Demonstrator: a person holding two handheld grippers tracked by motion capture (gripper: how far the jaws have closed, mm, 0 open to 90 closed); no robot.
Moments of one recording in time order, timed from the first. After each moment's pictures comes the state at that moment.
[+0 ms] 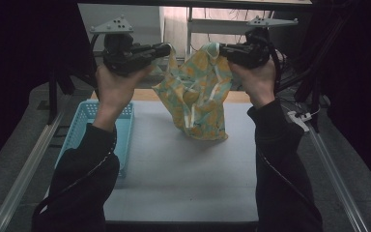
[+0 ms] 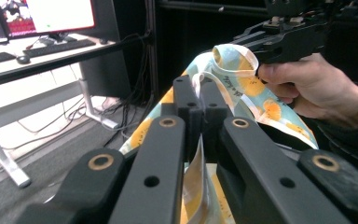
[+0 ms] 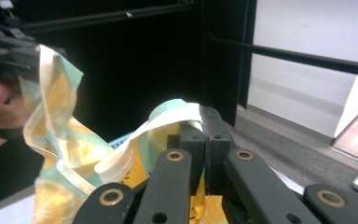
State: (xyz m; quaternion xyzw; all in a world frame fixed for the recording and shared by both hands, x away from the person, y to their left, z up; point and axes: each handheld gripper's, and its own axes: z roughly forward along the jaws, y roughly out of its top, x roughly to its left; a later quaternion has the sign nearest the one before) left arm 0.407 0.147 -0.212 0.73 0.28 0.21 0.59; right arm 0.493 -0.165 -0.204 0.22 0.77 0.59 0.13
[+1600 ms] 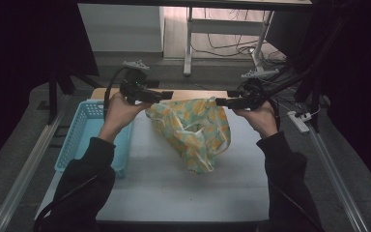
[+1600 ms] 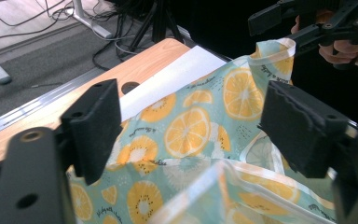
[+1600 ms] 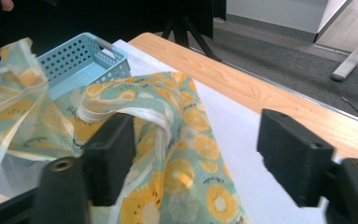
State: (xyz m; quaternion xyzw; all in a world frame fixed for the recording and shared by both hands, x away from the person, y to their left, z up) left arm 0.452 0.154 -0.330 0.79 0.36 0.11 0.48; right arm 0.511 -0.213 -0.339 0.31 0.82 0.47 0.10
